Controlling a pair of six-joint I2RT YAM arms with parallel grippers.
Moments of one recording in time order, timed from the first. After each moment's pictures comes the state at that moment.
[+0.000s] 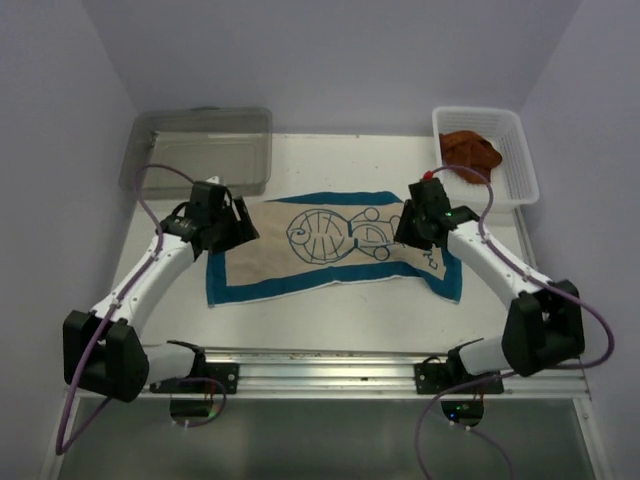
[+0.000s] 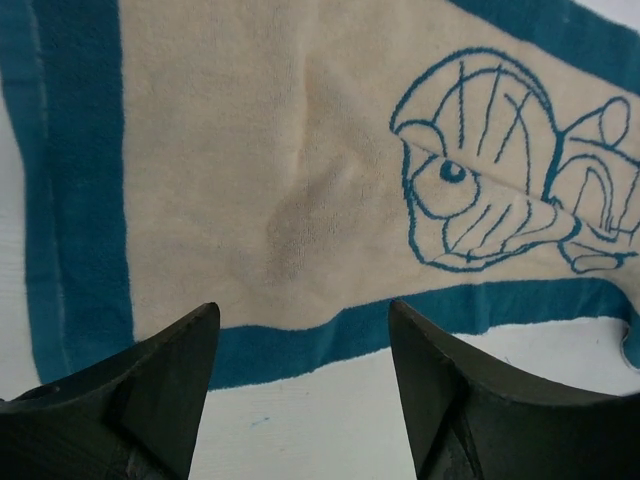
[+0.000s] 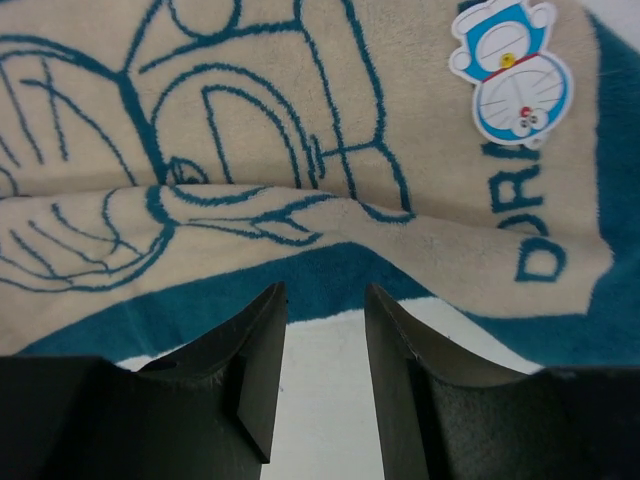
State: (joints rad) left arm -0.23 1.22 0.99 -0.63 0.02 -0.60; right arm 0.32 1.32 1.02 -0.63 0.14 0.60
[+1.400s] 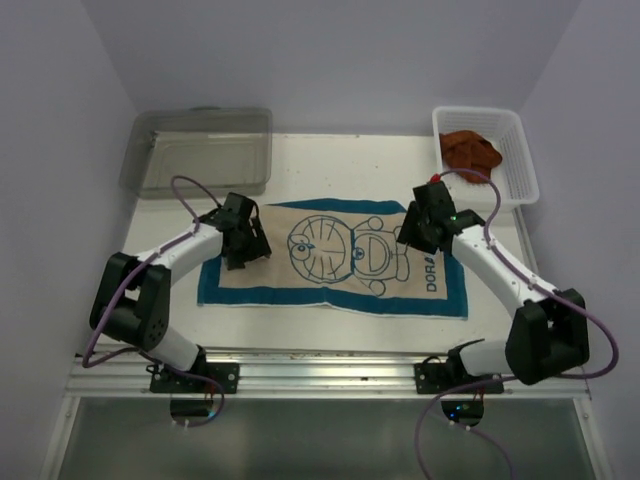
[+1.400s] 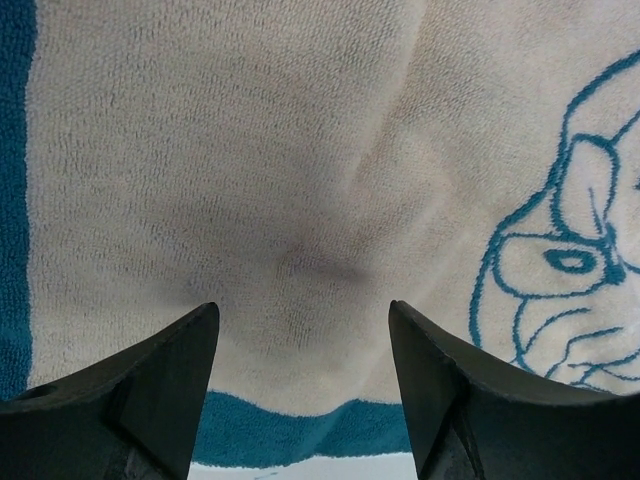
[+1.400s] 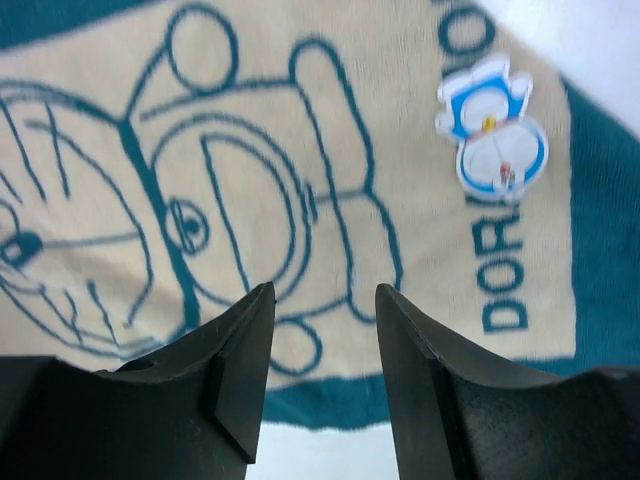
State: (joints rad) left arm -0.33 1.55 0.91 -0.51 -0.06 -0.70; right arm 0.36 1.31 0.95 -0.64 0.17 0.65
